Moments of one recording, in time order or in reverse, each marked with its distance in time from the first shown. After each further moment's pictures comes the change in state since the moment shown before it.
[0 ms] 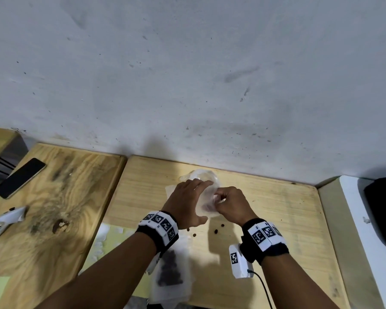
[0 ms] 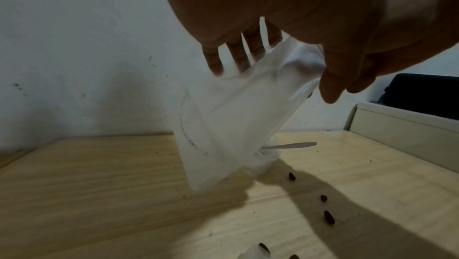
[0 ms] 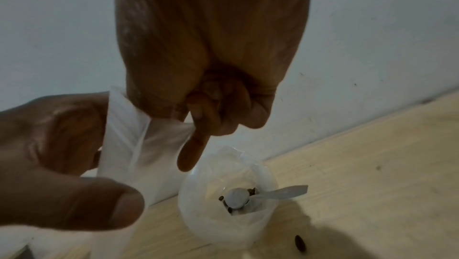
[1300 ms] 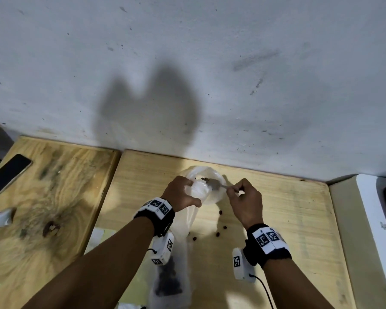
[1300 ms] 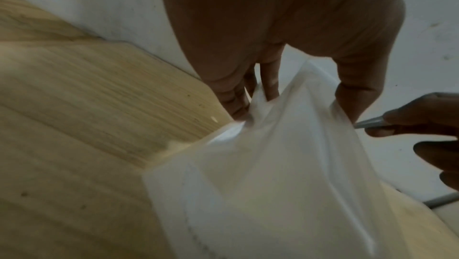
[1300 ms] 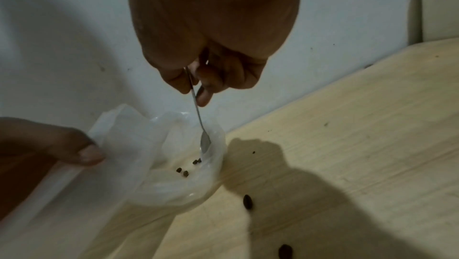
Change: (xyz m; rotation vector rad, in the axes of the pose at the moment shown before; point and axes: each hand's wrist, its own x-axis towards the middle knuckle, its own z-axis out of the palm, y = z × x) left_hand 0.053 -0.060 0.026 -0.467 -0.175 -0.630; right_hand 0.030 0.042 0.005 0.066 0.428 0.225
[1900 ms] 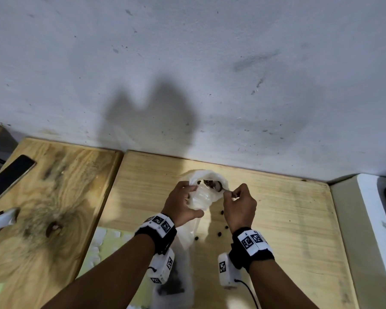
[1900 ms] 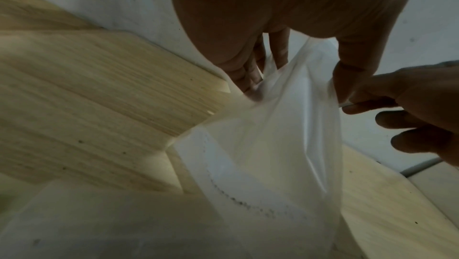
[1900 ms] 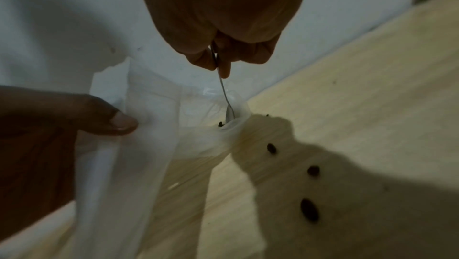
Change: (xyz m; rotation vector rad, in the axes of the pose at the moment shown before) left_hand -0.033 -0.014 0.020 -0.100 0.118 0.212; right_hand -0.020 -0.007 0.030 0.025 0.224 0.081
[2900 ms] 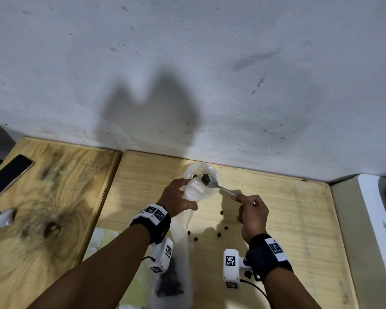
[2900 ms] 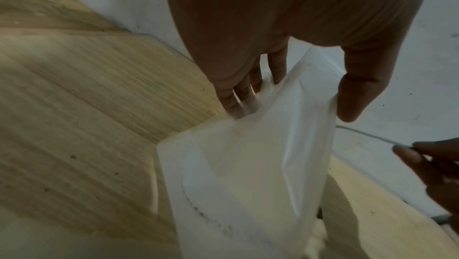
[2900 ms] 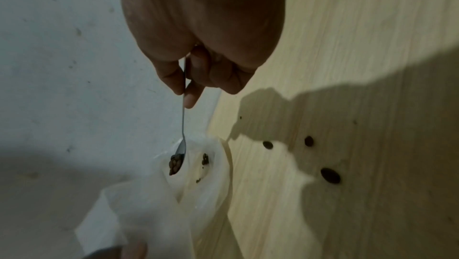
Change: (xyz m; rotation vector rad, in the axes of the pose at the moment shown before) left_hand 0.021 -0.003 -0.017 -0.117 -0.055 -0.216; right_hand 0.014 0.028 -0.020 0.678 -0.094 0.518
